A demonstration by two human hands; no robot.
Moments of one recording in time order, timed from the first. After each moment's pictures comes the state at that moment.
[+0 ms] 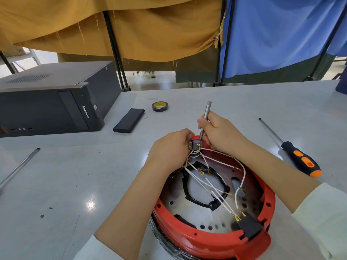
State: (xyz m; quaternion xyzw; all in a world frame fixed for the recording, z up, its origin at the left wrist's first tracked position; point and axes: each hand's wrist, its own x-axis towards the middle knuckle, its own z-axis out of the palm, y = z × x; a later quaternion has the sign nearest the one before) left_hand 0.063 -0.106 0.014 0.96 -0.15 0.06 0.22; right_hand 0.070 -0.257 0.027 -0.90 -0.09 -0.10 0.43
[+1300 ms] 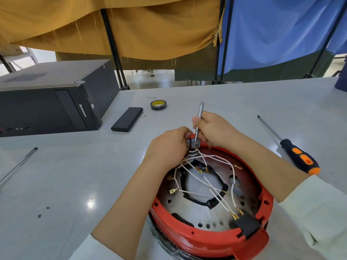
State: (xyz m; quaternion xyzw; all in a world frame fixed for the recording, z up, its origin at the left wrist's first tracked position) left_hand 0.065 -0.105 0.014 0.96 -0.16 0.06 0.22; right_hand 0.080 -0.248 0.031 -0.88 -0.04 -0.03 0.48
